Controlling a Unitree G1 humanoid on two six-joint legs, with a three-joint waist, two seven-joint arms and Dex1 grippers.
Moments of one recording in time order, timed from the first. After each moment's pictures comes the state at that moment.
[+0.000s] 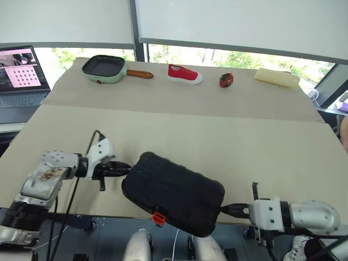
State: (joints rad) left arm -0.29 0.90 -0.07 -0.02 -0.31 0.40 -1.24; right arm 0.25 -0.99 0.04 -0.50 0.18 -0.09 0.97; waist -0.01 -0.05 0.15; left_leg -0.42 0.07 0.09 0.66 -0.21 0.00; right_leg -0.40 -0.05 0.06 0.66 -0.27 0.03
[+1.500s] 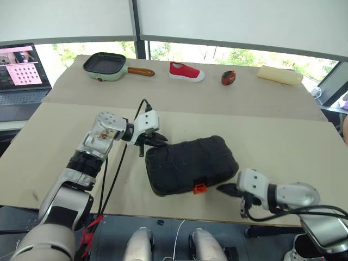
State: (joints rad) left arm -0.87 0.56 -0.34 0.51 -0.05 0.12 -1.33; right arm 0.01 -0.82 0.10 -0.41 0.10 0.35 0.86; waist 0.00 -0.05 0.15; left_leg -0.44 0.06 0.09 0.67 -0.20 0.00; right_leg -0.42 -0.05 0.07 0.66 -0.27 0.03
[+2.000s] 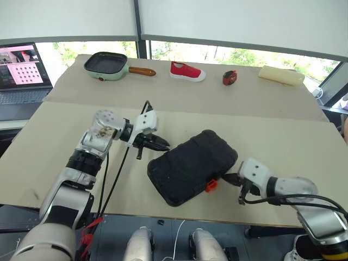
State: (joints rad) left arm -0.88 0.53 -0.29 0.40 -0.15 0.20 -1.49; right arm 0.03 -0.82 0.06 -0.47 0.16 0.45 0.87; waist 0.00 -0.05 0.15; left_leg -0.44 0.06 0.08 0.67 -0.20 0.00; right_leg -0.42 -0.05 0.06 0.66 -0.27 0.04
